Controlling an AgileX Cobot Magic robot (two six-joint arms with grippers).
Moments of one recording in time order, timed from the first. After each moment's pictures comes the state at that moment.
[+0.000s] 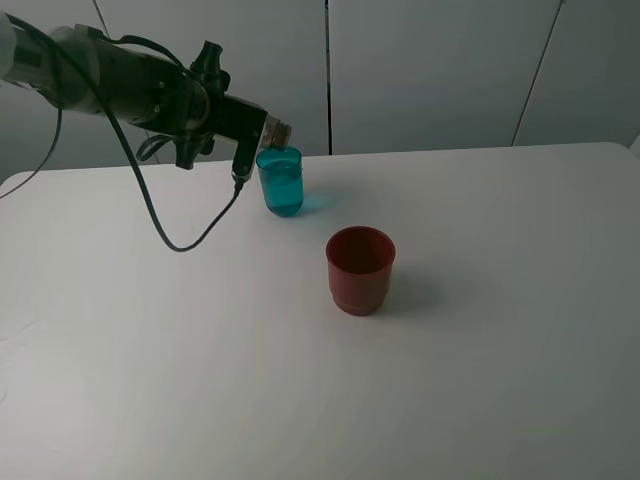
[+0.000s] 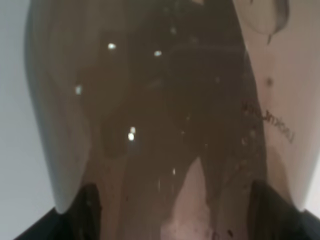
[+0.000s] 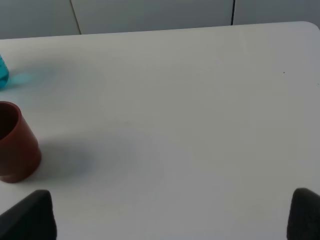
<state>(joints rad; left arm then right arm) -0.45 2.12 -1.43 1.65 0.44 -0.02 -0.01 0.00 -0.50 0.06 1.10 0.01</state>
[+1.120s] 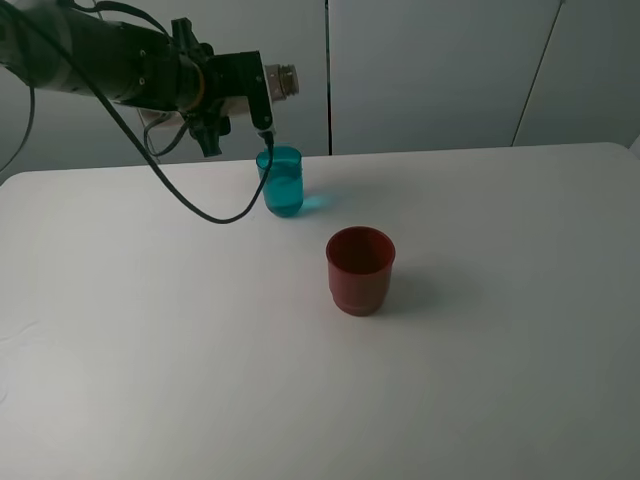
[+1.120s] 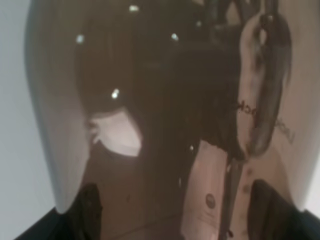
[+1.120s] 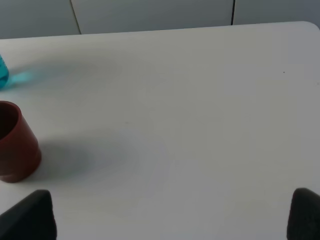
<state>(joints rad) -0.45 2.04 -1.43 1.52 0.37 -0.38 -0.01 0.00 -0.50 0.06 1.10 0.01</state>
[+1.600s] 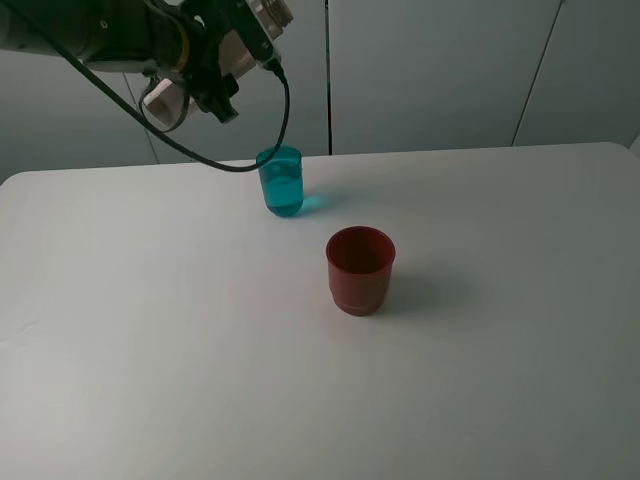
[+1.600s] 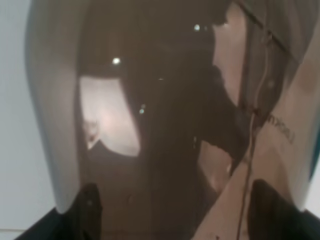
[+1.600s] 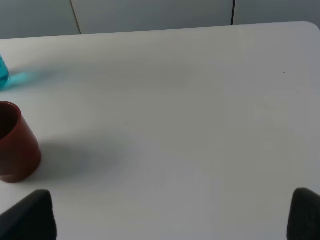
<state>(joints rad) -0.45 1.92 -1.41 1.29 0.29 -0.53 -0.01 0.00 -0.50 0.06 1.10 0.01</state>
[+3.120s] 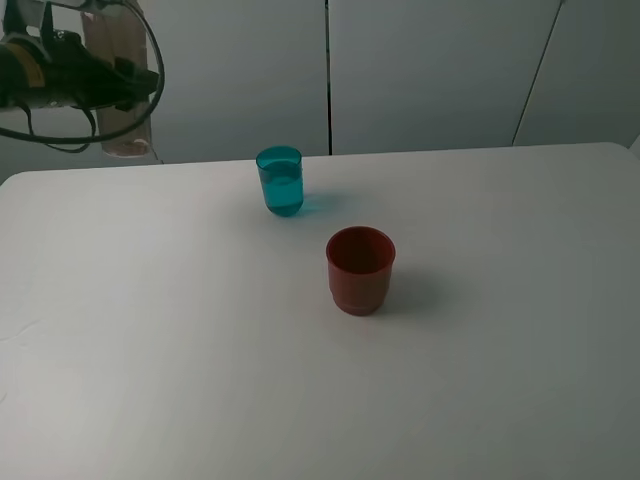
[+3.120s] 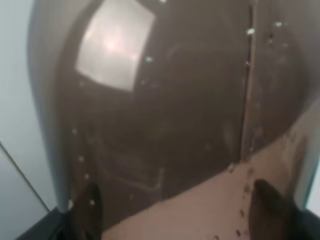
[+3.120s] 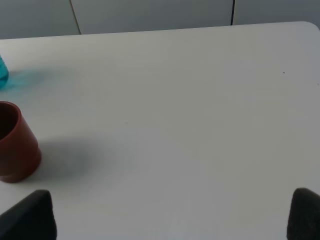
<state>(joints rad) -0.05 1.72 -0.99 0.59 -0.40 -0.39 -0.01 0.00 -0.50 0.06 1.10 0.01</state>
